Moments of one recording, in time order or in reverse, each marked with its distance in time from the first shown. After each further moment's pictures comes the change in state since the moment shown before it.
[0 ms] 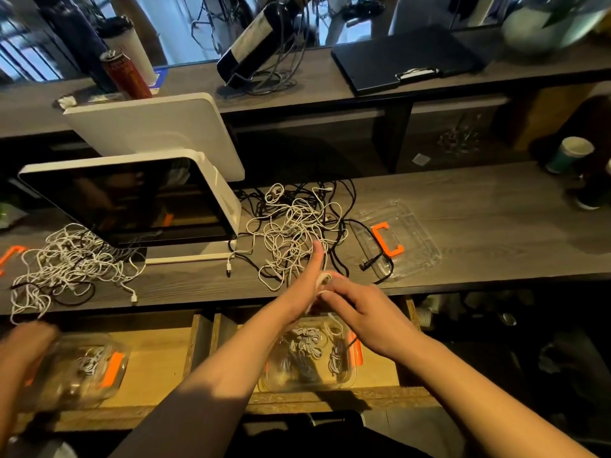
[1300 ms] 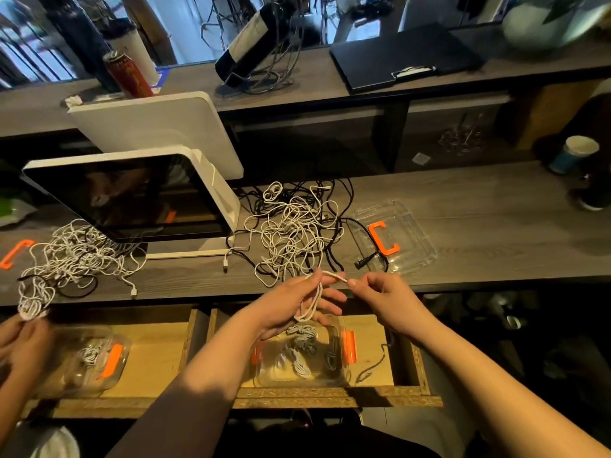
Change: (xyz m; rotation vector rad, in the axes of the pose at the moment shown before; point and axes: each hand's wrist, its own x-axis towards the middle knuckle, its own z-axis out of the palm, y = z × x) left_hand -0.020 -0.009 0.006 -0.229 -0.140 0.004; right_hand -0.006 0.066 -0.029 0.277 0.081 0.279
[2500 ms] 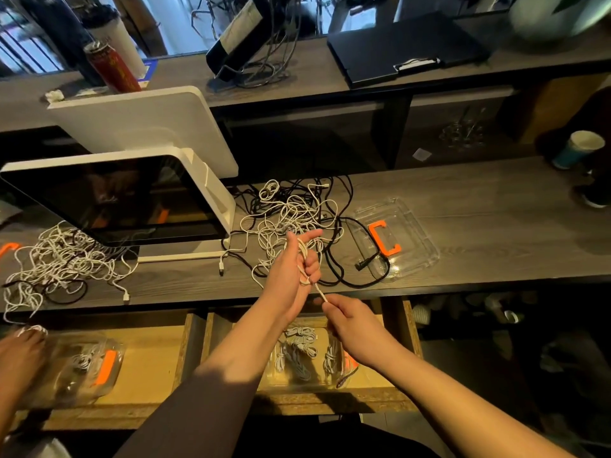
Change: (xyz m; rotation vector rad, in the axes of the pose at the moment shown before) left_hand 0.044 0.019 0.000 -0.399 0.388 0.335; right_hand 0.006 -0.010 0.062 0.006 -0.057 0.104
